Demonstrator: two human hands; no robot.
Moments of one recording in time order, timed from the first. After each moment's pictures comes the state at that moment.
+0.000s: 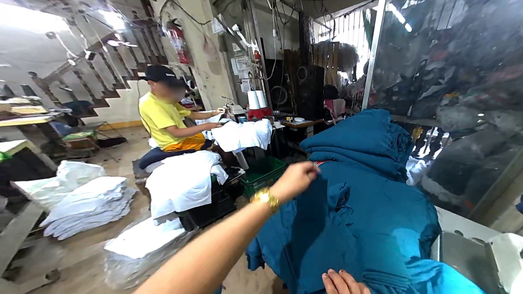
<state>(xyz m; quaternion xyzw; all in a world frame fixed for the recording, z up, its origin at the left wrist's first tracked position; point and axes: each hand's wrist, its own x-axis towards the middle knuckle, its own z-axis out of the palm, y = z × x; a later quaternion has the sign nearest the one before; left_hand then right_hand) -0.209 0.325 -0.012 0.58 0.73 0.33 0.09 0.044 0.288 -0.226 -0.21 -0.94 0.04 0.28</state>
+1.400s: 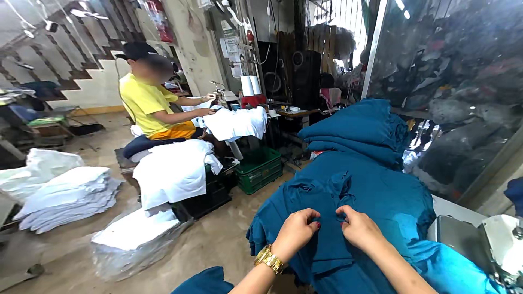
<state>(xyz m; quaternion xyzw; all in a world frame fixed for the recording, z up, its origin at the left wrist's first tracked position) -0.187 0.266 -0.135 0.49 0.77 0.32 0.25 -0.024 0.373 -0.099 -0.42 -0.87 0.27 -0.02</state>
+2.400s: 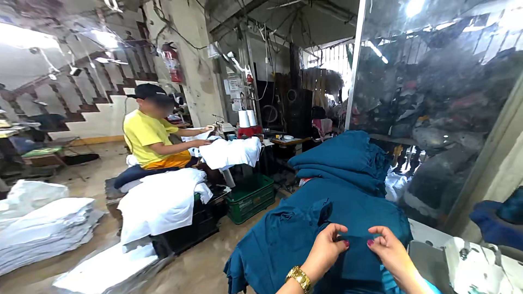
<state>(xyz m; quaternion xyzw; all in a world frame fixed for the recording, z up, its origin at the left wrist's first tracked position) -0.079 0.343 -0.117 0.47 0.59 0.54 0.37 0.099 0.433 -0.111 -0.41 -0.72 0.46 0.32</state>
